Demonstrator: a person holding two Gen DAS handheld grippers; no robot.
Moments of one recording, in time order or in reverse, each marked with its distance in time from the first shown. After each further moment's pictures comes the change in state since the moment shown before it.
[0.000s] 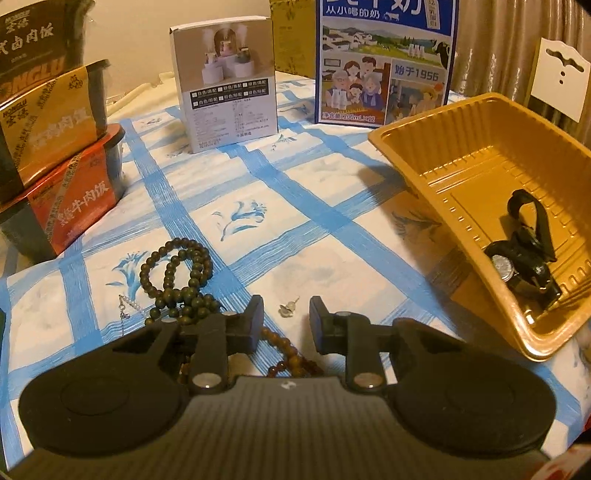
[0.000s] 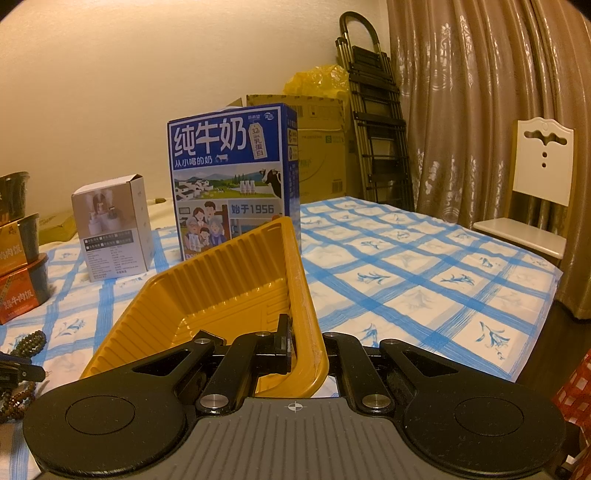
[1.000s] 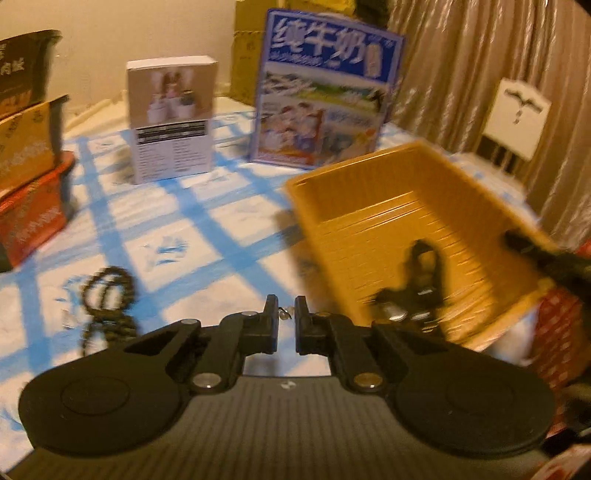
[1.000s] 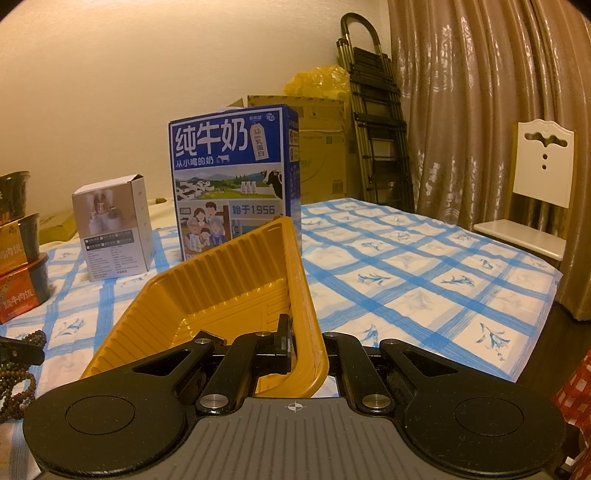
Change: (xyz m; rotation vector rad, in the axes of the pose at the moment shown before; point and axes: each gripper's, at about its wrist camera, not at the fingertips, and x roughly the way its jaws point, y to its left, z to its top) left arm -0.050 -0.040 0.020 -0.064 -0.085 -0.213; right arm 0.000 0.000 0.001 0.001 0.001 0.000
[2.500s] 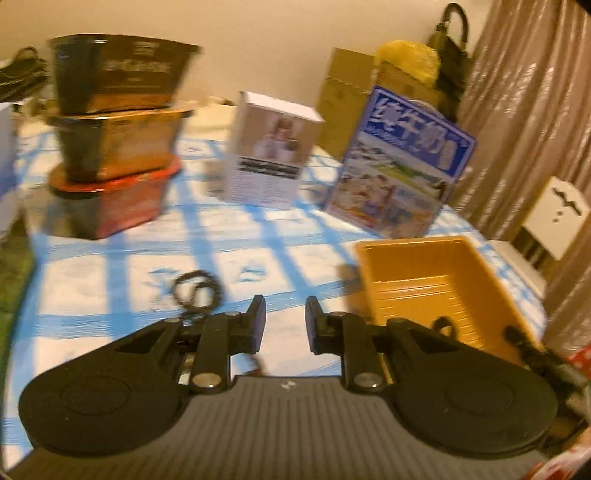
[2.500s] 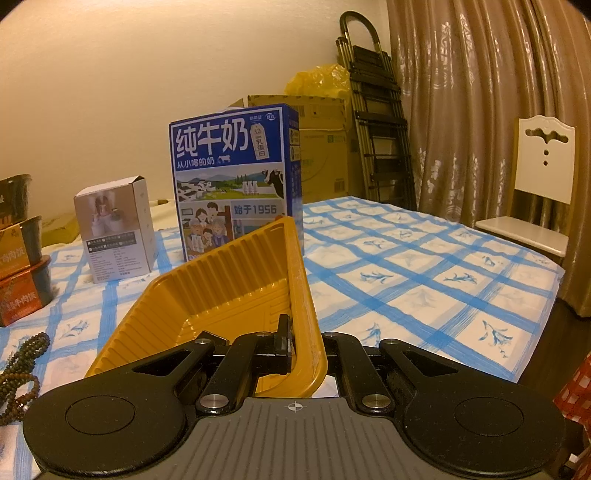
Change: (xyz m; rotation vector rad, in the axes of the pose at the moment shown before) left arm -0.083 0.060 0.003 -0.280 -0.111 0.143; right arm 0.000 0.002 0.000 -0.003 0.000 0.003
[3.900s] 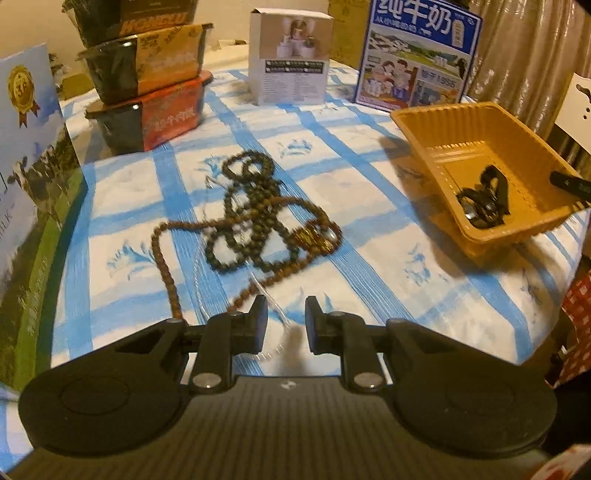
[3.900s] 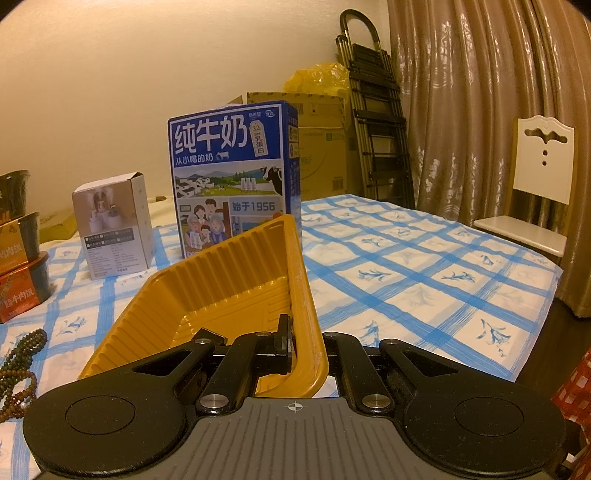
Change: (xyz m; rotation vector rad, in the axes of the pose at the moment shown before) left arm -0.013 0.013 -0.086 0.183 0.192 0.150; right arm 0.001 -0.001 -0.002 0.004 0.007 0.000
